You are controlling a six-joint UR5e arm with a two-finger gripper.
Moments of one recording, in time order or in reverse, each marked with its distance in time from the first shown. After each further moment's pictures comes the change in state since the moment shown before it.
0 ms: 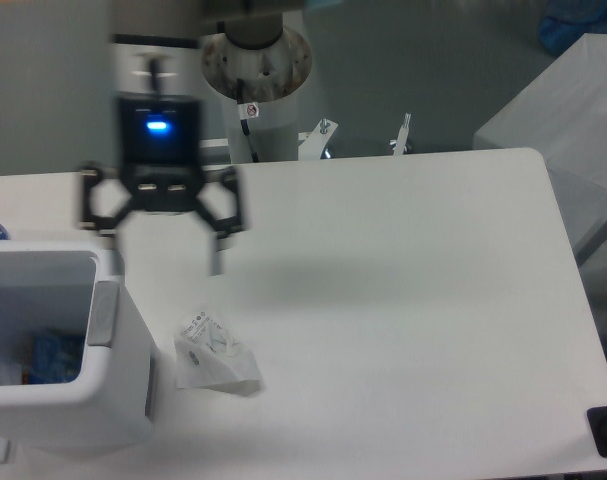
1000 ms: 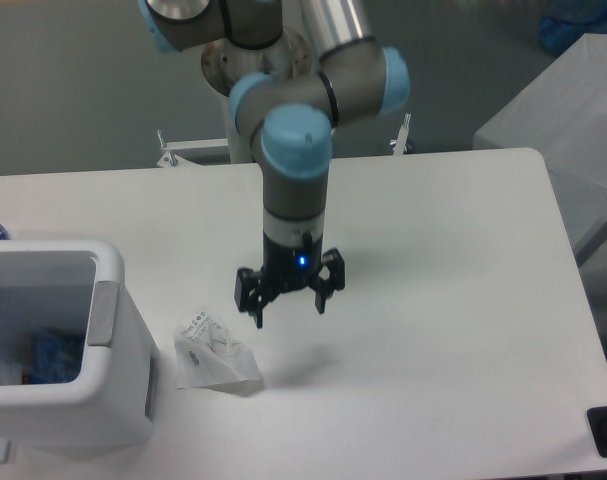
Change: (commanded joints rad) arm 0.029 -0.308 -0.111 -0.005 0.005 -0.023
